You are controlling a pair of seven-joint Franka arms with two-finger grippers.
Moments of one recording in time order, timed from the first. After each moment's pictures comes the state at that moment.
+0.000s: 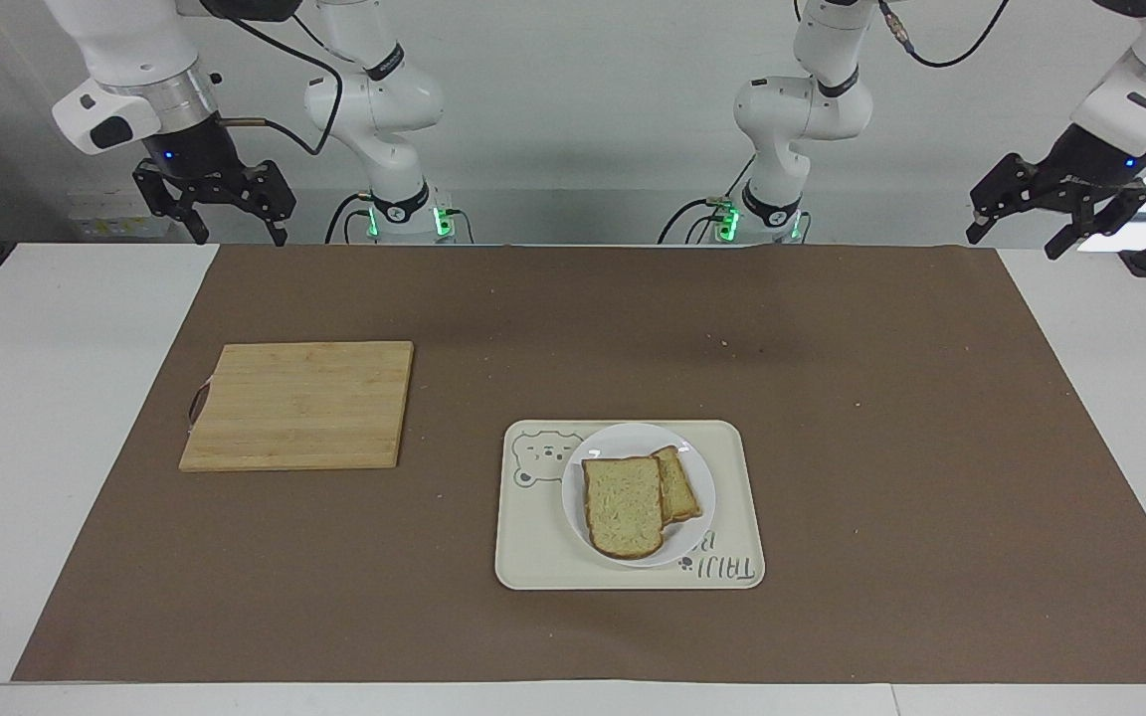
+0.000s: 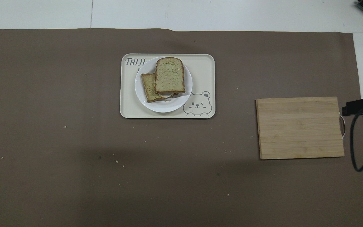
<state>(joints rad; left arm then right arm) -0.15 0.07 0.24 -1.25 -0.09 1.36 0.23 0.11 -0.09 -0.15 -1.60 -0.02 1.55 0.00</state>
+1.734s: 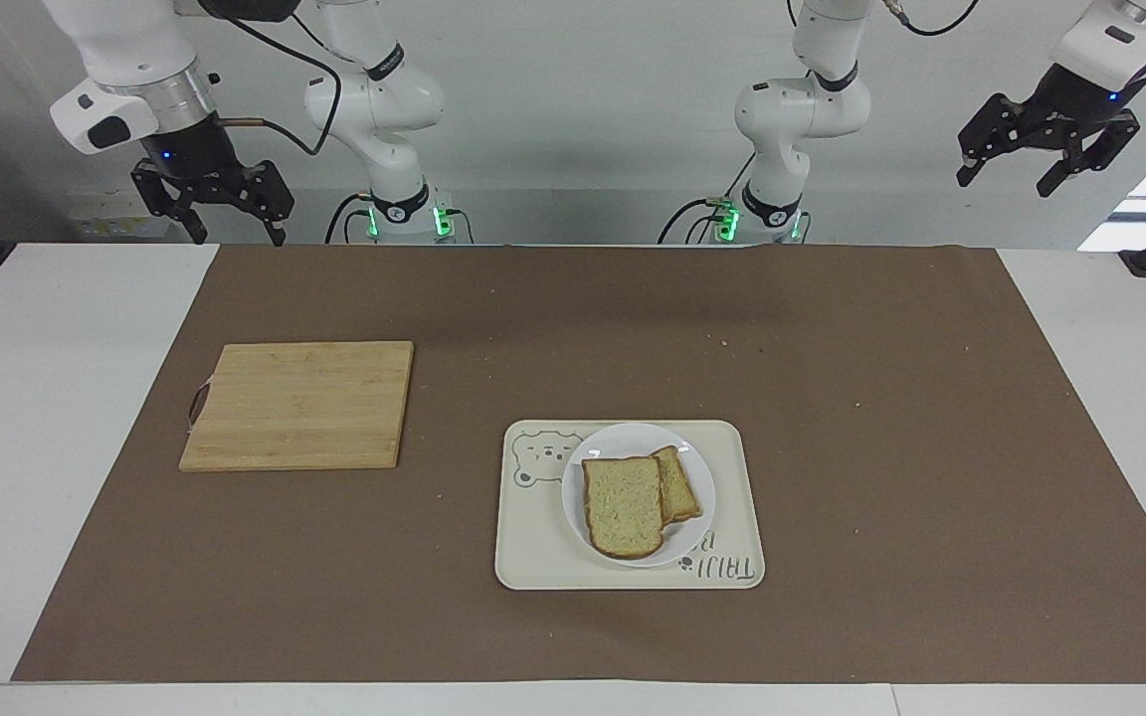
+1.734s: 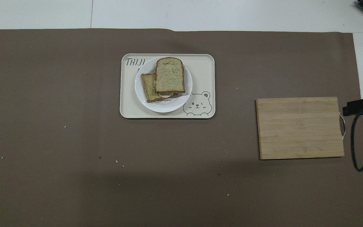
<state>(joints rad) 0.00 -0.02 0.03 -1.32 -0.02 1.23 0.22 0.11 -0.09 -0.15 -1.60 -0.02 1.55 0.00</state>
